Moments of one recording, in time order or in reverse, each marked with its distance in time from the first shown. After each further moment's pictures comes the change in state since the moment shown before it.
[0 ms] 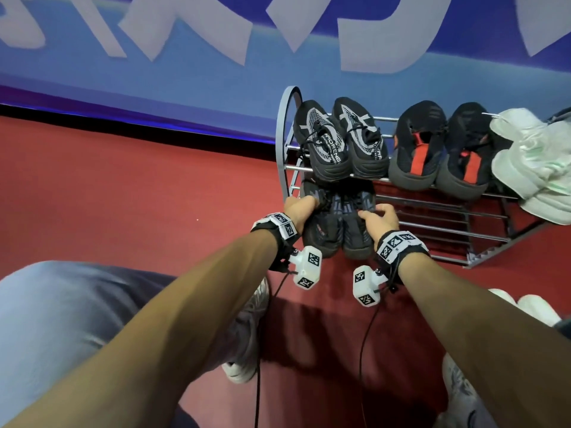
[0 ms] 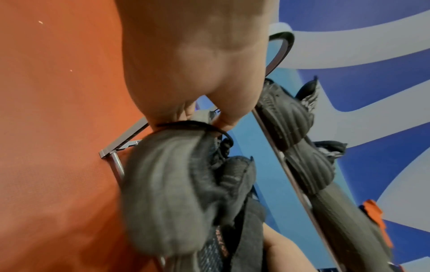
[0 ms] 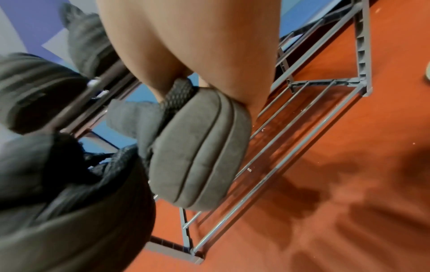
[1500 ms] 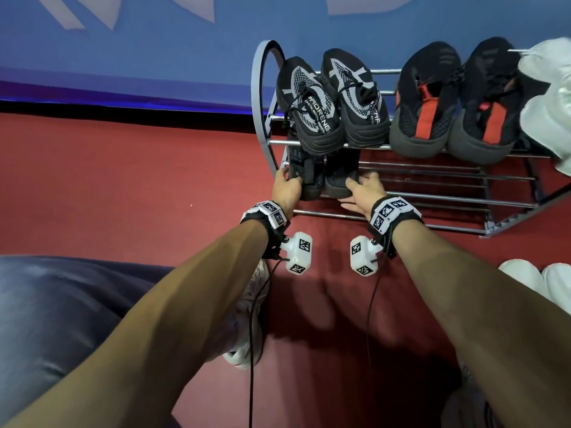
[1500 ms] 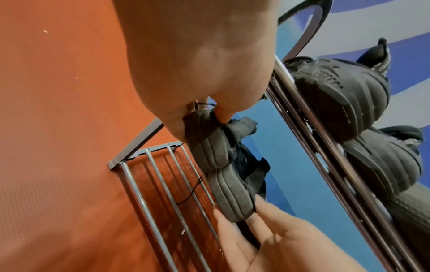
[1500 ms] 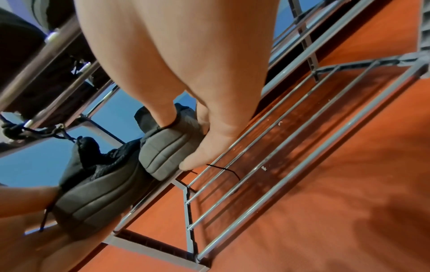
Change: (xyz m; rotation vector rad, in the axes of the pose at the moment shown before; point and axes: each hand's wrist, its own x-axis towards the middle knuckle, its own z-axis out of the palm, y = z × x) left_hand 0.075 -0.036 0.002 0.021 0.007 0.142; right_hand 0.058 0.017 0.042 0.204 -0.344 0.113
